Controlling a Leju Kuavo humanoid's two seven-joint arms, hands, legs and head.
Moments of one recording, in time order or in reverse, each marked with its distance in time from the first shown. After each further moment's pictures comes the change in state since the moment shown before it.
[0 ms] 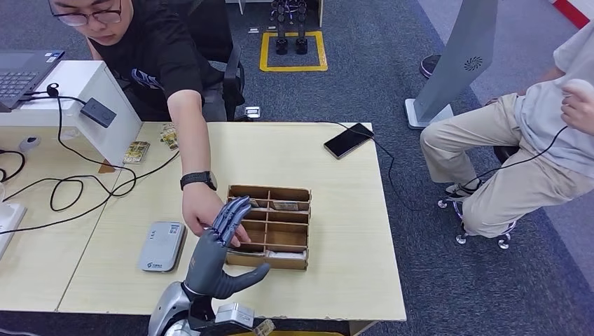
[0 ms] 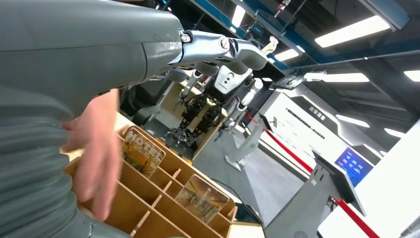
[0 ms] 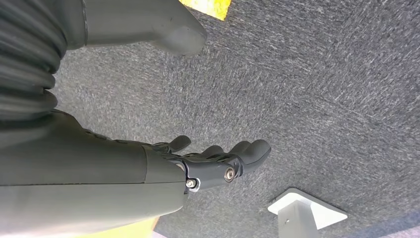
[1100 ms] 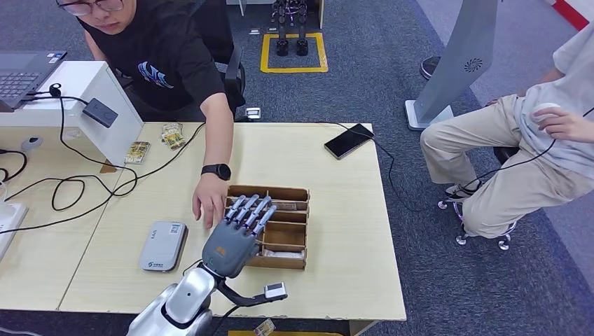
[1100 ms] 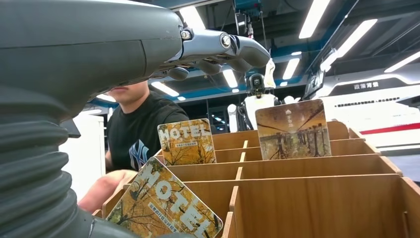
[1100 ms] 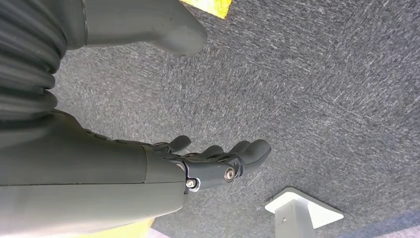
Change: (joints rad) left arm -0.195 0.036 -0.112 0.306 -0.845 0.067 0.562; right arm 0.000 0.000 0.000 0.000 0.026 0.000 0.017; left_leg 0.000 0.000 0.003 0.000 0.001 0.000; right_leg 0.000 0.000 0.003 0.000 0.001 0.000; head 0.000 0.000
